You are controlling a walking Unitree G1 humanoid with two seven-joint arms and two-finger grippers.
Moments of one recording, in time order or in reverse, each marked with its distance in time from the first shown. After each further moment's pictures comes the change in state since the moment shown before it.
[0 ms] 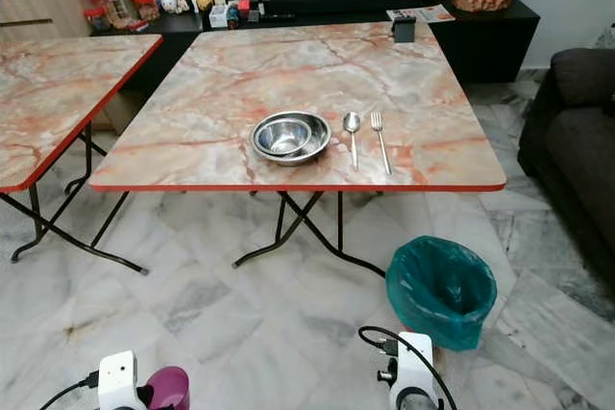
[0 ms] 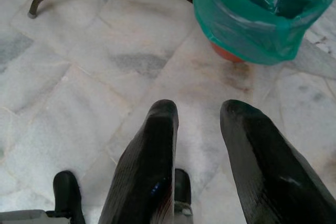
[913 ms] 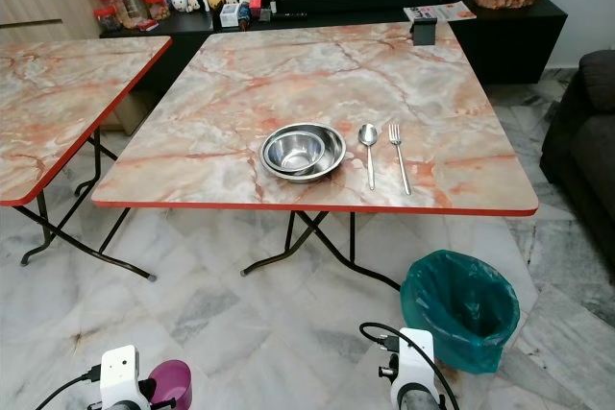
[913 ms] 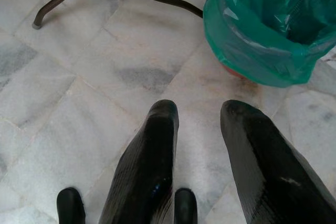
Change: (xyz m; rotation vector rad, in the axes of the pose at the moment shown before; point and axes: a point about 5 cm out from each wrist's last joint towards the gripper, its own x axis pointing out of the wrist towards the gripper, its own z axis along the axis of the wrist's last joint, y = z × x) left arm 0.002 -0.003 0.006 0.001 -0.017 -0.015; right arm 0.001 -0.002 0.004 0.000 -0.011 -0.013
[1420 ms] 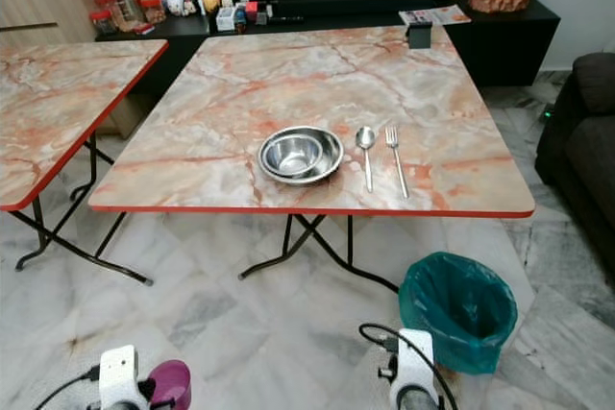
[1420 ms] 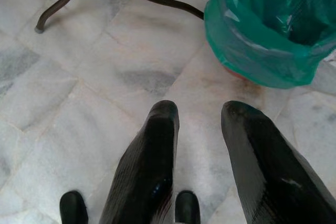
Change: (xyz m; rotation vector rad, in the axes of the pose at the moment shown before) left arm 0.000 0.000 0.001 0.001 -0.002 -0.005; right arm -0.001 0.001 -0.003 -0.002 0.008 0.001
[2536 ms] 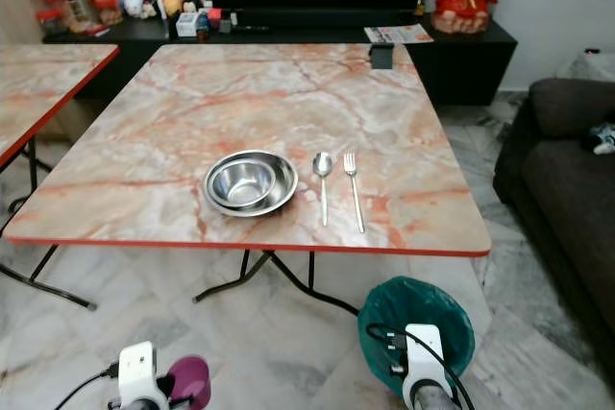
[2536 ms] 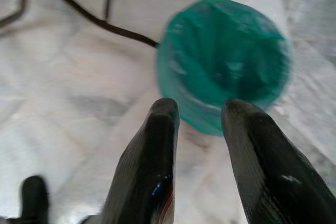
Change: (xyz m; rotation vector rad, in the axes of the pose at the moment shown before) left arm -0.005 -0.011 -0.016 -0.029 0.022 -0.019; right arm 0.003 -0.012 0.010 -0.079 -0.018 0.022
